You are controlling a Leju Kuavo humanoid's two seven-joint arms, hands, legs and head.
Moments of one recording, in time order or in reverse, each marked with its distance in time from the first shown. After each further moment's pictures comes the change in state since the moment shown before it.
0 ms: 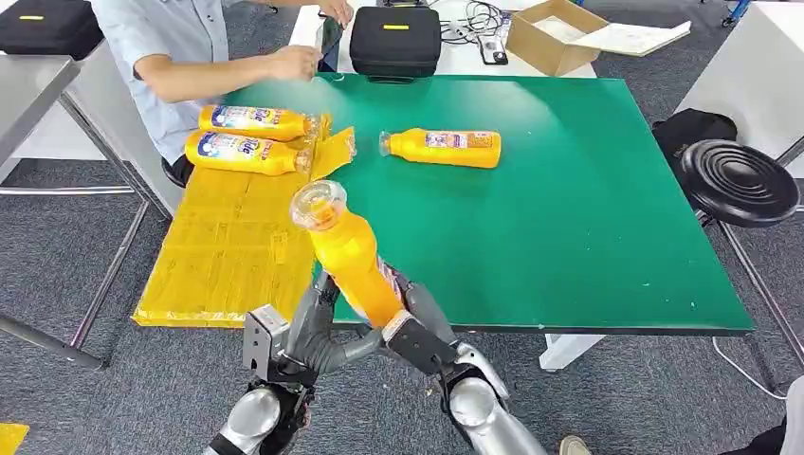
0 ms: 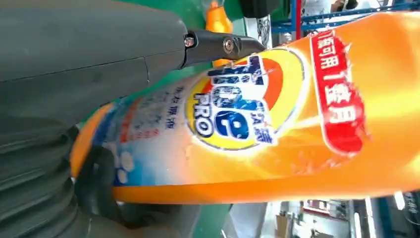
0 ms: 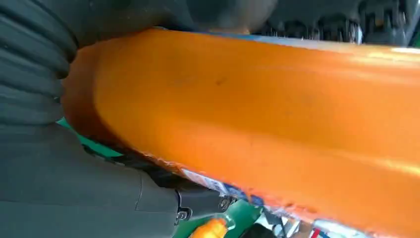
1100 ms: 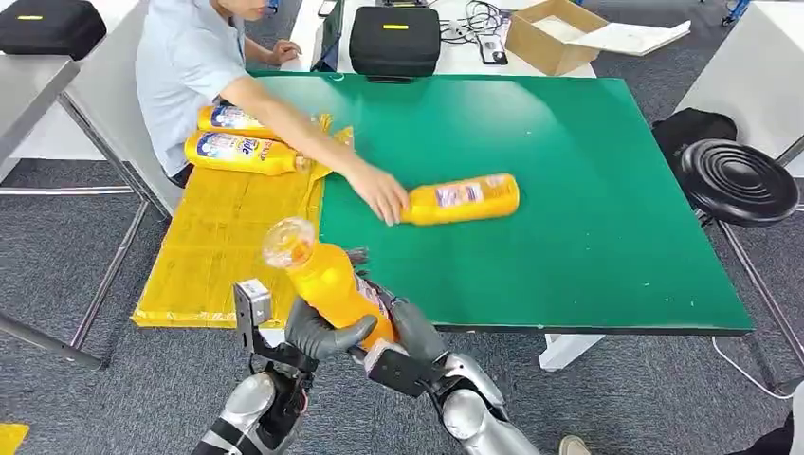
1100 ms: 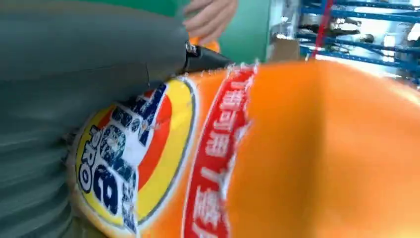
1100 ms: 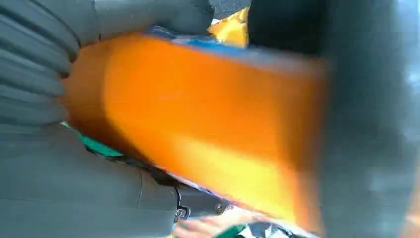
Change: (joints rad) left arm -0.055 -0.016 0.045 0.085 0.207 -0.086 0.074; right arm -0.012 -0.029 0.107 0.043 0.056 -0.037 -0.044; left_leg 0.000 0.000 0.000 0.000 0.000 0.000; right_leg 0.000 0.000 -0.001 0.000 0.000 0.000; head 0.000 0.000
